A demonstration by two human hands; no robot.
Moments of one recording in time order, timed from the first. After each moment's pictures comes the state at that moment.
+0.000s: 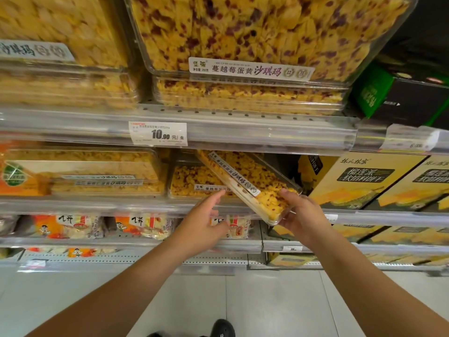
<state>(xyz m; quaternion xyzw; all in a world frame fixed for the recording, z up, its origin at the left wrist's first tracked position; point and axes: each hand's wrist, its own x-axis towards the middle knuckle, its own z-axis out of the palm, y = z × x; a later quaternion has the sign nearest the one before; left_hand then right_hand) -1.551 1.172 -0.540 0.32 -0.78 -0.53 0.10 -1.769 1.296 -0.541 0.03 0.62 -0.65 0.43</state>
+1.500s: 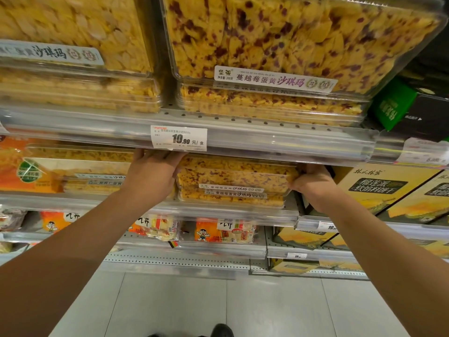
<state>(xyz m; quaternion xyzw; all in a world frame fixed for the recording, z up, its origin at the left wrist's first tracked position) -1.510 1.062 -0.478 0.31 -0.93 0.09 0.18 -1.807 1.242 -0.494 -0.27 0.82 -0.43 0.27</state>
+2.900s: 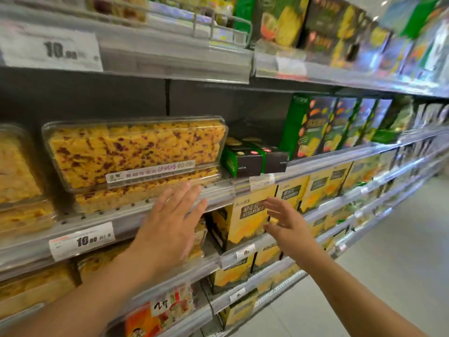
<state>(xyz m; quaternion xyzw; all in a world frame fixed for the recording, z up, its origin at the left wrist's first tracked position) -1.603 1.168 -0.381 -0.02 -0.97 0.11 0.23 -1.741 1.410 -0.404 -0.22 0.81 -0.54 0.05</state>
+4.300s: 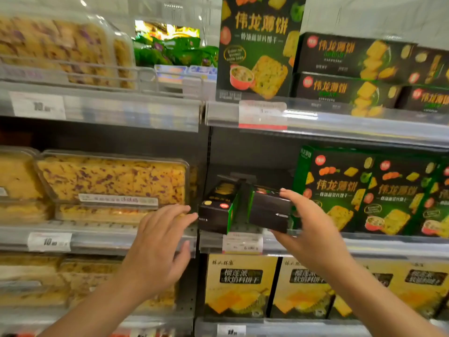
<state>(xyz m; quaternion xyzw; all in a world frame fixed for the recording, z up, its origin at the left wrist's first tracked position) -1.695 1.282 -0.354 0.16 -0.90 0.02 0.40 -1.936 1.459 -0.304 -0.55 0.74 -0.33 -0.20</state>
